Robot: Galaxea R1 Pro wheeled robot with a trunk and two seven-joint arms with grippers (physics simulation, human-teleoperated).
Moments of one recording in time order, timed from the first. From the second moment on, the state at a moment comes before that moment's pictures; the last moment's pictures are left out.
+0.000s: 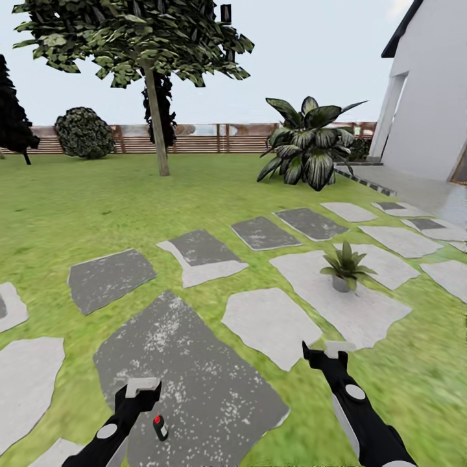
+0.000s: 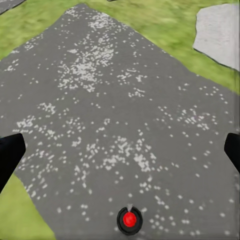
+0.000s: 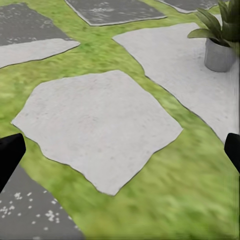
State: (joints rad) left arm -0.47 0.06 0.03 -0.36 0.02 -0.28 -0.01; right arm -0.43 -0.03 -0.08 -0.80 0.01 -0.08 0.00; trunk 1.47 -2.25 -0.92
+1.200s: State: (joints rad) left arm -0.46 0.07 0.03 -0.30 0.02 -0.39 -0.01; right arm -0.43 -0.02 -0.08 -0.80 0.01 -0.08 0.00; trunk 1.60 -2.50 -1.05
